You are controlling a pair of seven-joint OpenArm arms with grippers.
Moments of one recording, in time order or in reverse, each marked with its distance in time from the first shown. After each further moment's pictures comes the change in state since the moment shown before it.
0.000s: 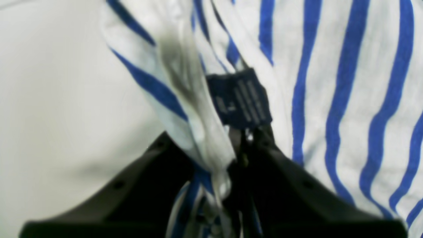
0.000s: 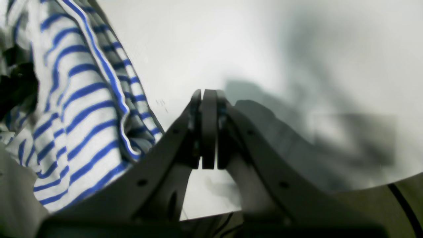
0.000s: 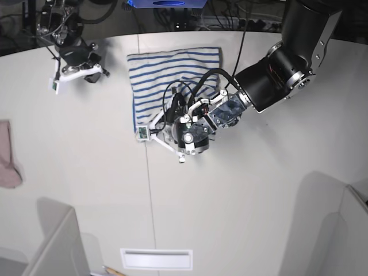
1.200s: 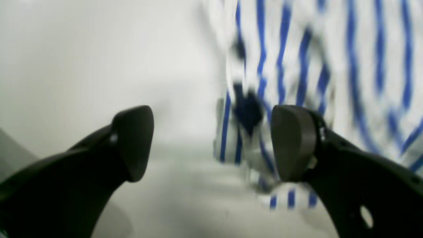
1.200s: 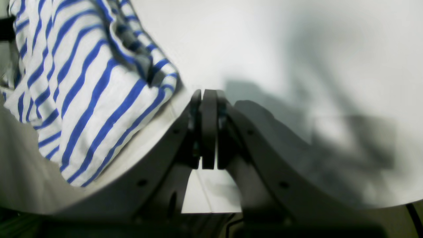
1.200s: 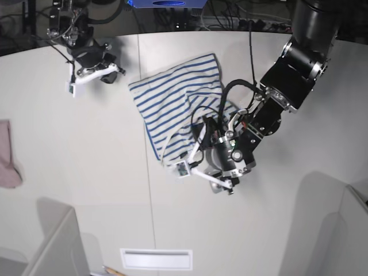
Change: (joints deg) left arm 3.1 -8.0 -19.8 18.3 4.2 -1.3 14.3; right arm 1.2 0.6 -7.0 -0.1 -0.1 0.0 -0.9
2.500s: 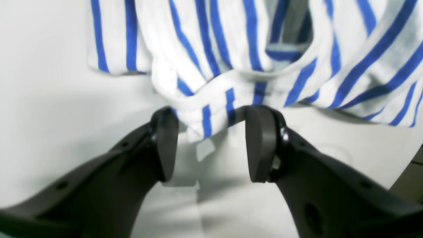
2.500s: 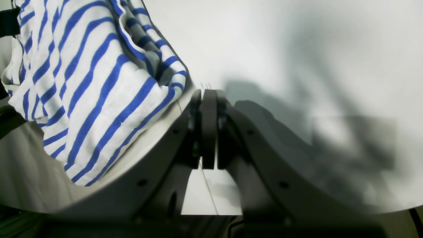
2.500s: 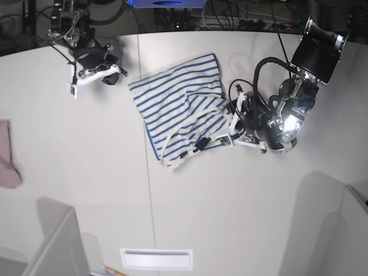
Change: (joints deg) left arm 12.3 -10.0 -11.1 -2.9 -19.1 -7.5 -0.5; right arm 0.5 -0.3 -0.2 -0.1 -0.2 0.1 0.1
